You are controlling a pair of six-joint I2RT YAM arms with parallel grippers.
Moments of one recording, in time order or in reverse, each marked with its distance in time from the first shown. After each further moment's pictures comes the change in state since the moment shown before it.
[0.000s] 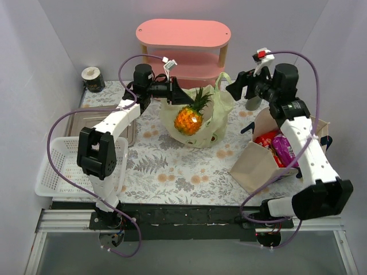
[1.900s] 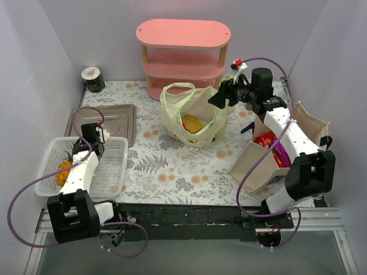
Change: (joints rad) left arm 0.534 -0.705 -0.834 -0.632 -1.750 1.337; right arm 0.063 0.171 -0.040 0.096 -0.245 0.061
